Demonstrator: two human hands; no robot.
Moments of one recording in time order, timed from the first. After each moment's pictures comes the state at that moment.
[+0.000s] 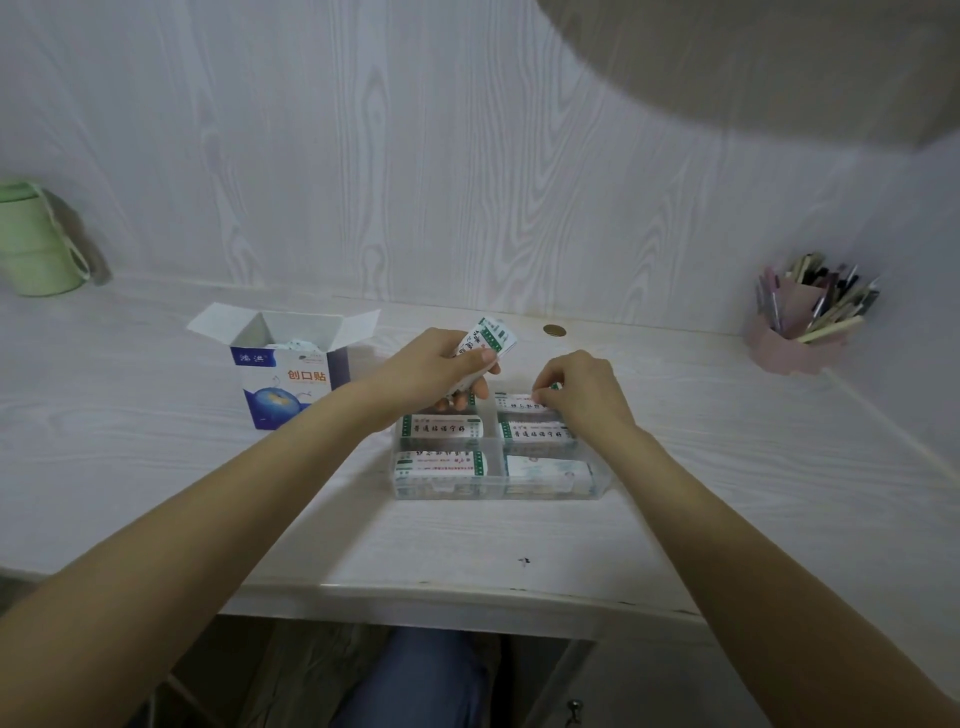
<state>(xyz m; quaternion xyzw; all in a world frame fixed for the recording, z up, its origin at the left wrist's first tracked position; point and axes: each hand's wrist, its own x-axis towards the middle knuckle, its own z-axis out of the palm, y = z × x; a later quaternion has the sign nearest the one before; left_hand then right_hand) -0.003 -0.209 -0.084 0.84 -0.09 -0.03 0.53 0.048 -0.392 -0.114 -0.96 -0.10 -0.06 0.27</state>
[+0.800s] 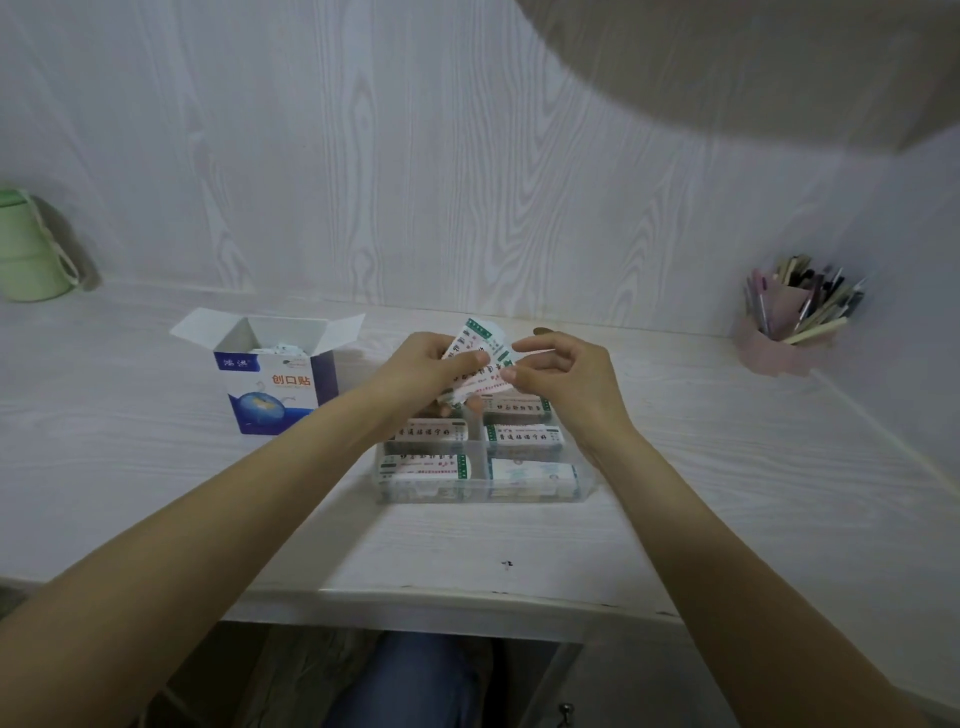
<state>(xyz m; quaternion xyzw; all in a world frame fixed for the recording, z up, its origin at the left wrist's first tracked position) -0.010 -0.227 -0.082 0.78 -0.02 -0.03 0.63 0.014 -0.392 -0.094 -0.75 -0.11 -0.03 0.65</state>
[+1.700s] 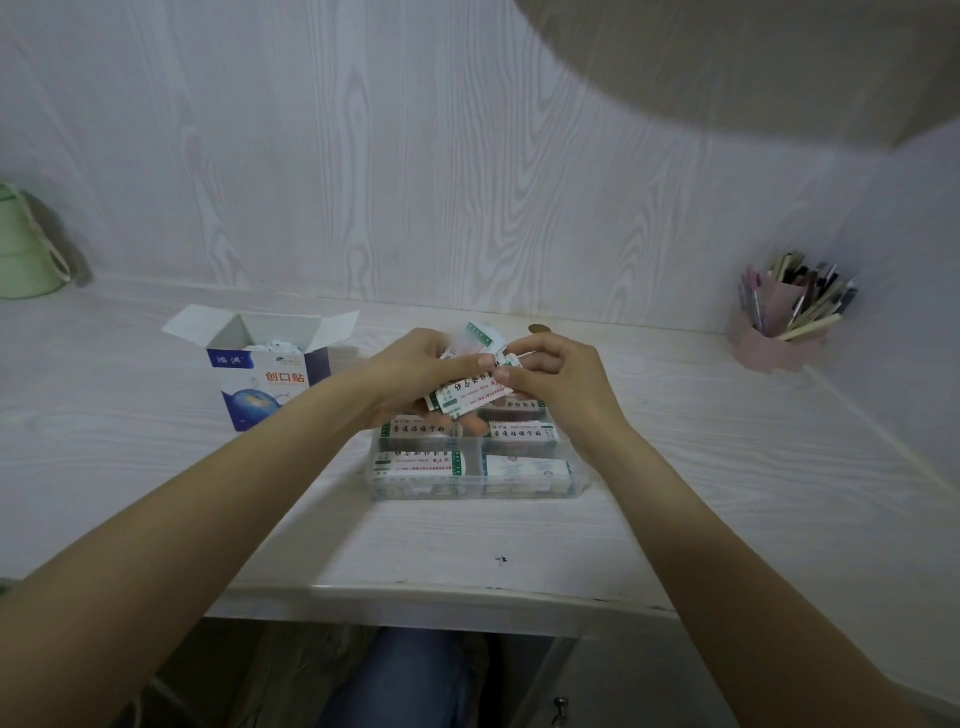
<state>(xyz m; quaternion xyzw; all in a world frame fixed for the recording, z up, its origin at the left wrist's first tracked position) -0.010 -0.222 -0.072 0.77 -0.03 -0.13 0.62 0.011 -0.393 -0.092 -0.74 -0.14 0.01 0.66</state>
